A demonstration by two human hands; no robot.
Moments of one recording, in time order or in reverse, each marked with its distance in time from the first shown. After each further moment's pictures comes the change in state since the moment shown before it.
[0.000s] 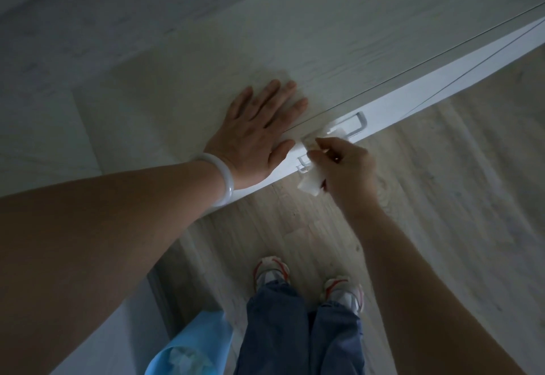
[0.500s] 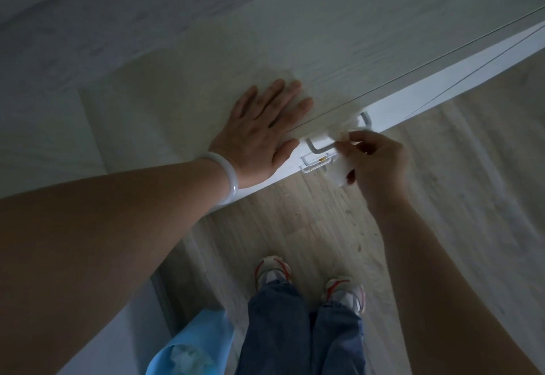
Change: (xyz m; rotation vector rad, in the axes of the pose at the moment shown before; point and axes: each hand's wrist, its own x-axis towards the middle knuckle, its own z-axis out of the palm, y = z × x) left_hand 0.000 -0.002 0.001 -0.003 0.013 0.008; right_hand 0.013 0.001 -0.028 0.148 0.079 0.041
